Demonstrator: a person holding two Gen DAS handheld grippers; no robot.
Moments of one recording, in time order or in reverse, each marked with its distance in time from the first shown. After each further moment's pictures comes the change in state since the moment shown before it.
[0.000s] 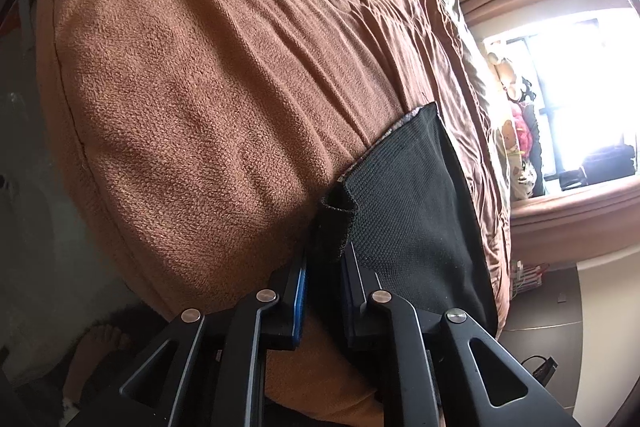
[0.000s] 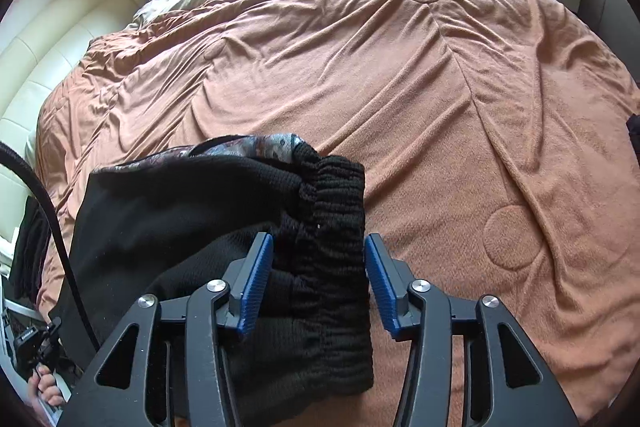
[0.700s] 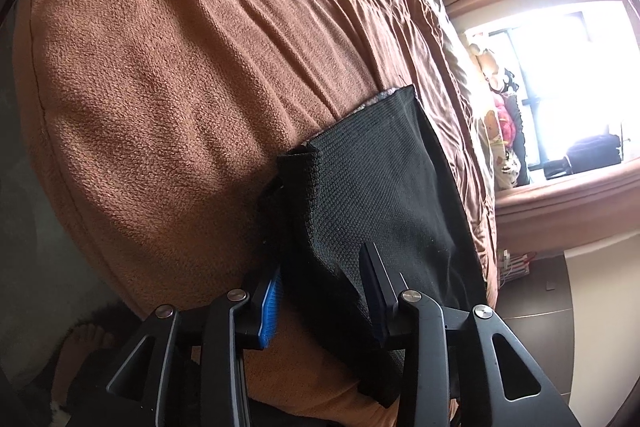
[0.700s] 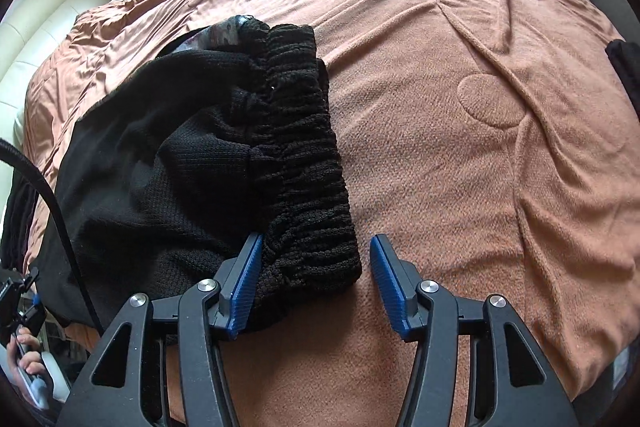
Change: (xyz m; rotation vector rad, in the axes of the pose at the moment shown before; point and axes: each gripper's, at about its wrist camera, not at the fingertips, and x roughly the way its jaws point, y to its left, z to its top) left arm 0.011 -0.011 -0.014 0.020 0.013 -0.072; right arm 0.002 -0.007 -0.063 0.033 0.090 -0.062
